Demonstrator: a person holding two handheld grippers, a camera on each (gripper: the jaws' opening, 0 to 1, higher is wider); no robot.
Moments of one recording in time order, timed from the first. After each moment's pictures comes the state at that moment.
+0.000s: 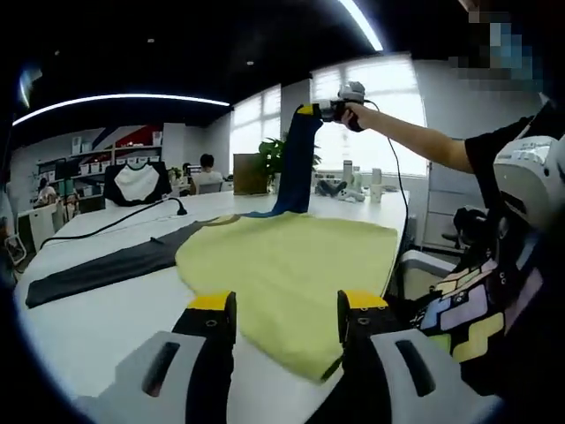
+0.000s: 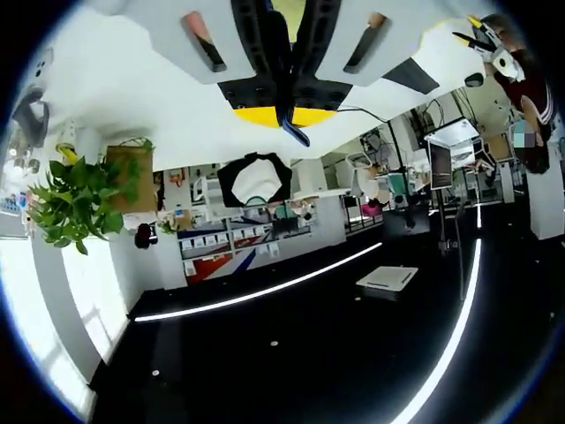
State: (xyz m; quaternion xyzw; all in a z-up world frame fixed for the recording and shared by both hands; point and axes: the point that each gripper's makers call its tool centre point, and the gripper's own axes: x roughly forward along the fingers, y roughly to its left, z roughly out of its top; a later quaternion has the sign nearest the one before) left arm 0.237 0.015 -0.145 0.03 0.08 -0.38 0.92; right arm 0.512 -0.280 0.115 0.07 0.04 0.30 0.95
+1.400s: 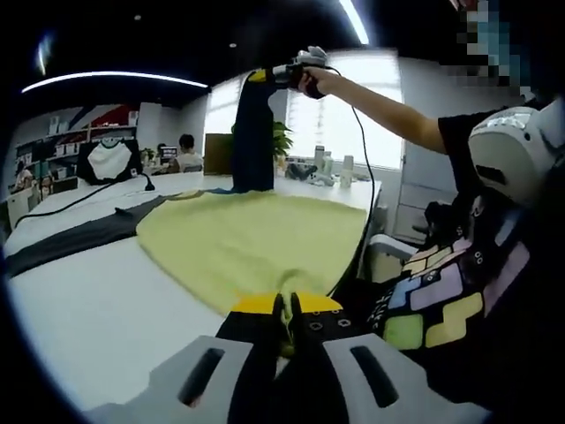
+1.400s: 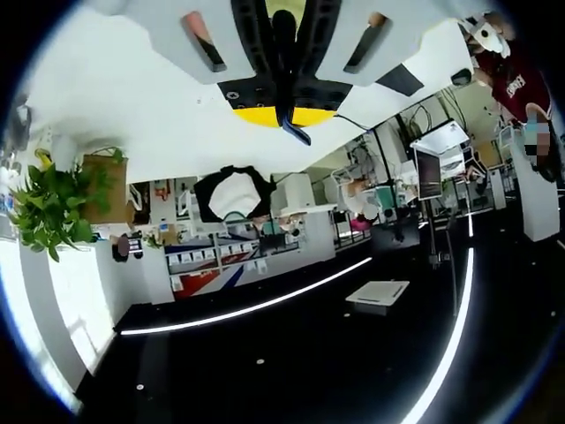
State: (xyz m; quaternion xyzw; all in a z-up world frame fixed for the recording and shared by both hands) left arm 0.212 -0.004 -0.175 0.01 0.13 -0.44 0.89; right arm 0.508 -0.195 0.113 0.06 0.08 0.32 0.94
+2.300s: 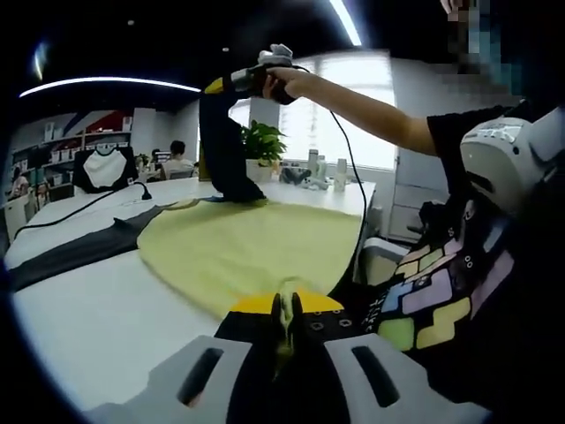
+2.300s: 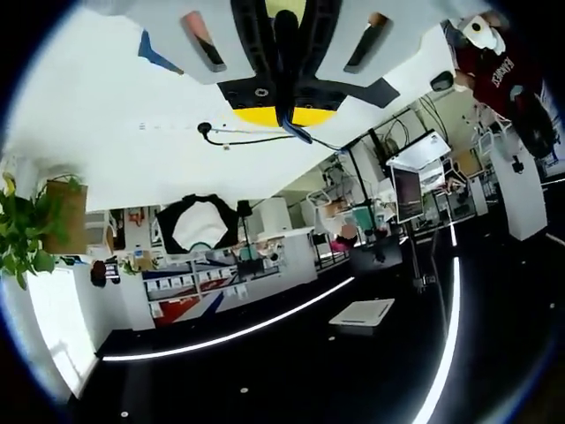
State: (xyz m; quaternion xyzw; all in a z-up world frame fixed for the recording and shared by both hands) left arm 0.207 -0.001 -0.160 0.01 0.11 -0.45 0.88; right arm 0.500 -0.081 0.063 0.07 0.14 0.38 0.91
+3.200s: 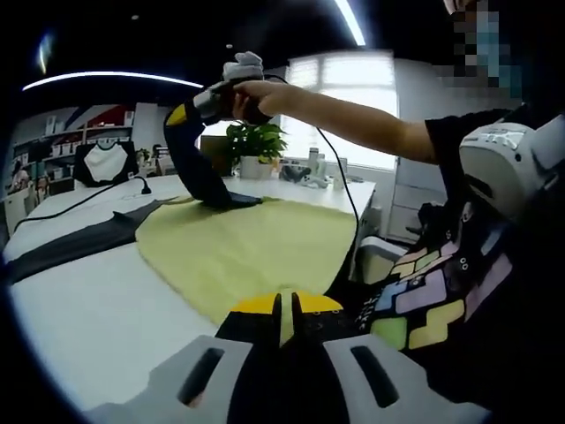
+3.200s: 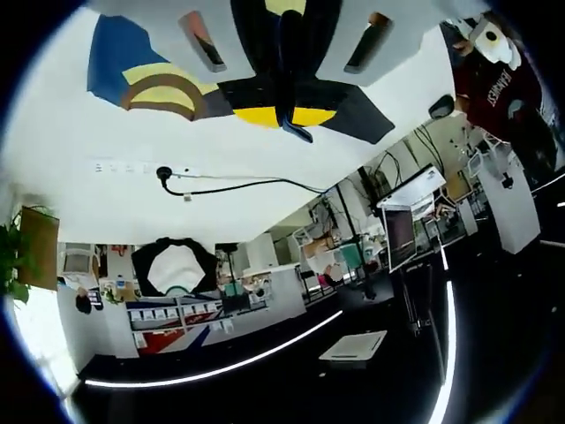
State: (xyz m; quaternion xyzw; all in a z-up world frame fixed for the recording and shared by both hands) left arm 0.200 -0.004 -0.161 0.01 0.12 -0.45 0.88; right arm 0.490 -0.007 -0.025 0.04 0.22 0.41 0.89
